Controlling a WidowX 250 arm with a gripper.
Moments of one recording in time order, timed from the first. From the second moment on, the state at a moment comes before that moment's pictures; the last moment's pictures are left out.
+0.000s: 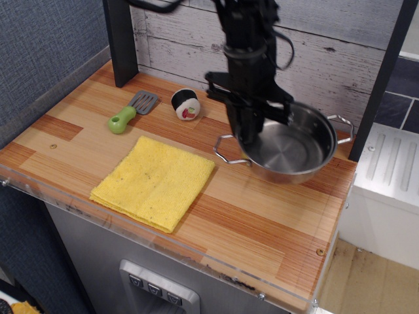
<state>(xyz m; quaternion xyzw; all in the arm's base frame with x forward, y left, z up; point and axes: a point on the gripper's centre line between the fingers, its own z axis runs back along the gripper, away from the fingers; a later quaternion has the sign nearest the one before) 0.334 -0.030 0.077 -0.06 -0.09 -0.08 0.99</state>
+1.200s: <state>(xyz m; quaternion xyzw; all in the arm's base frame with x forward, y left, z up) 0.235 0.096 0.062 -0.05 -0.02 0.01 1.00</state>
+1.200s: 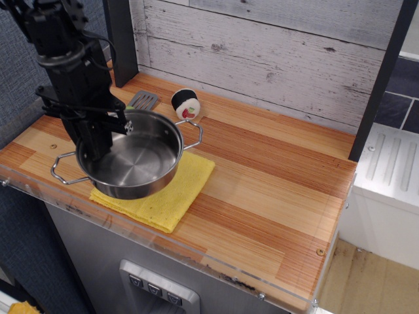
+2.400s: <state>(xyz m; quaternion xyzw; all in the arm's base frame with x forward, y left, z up) 0.255 0.053 0.086 -0.04 -0.07 -0.03 1.00</state>
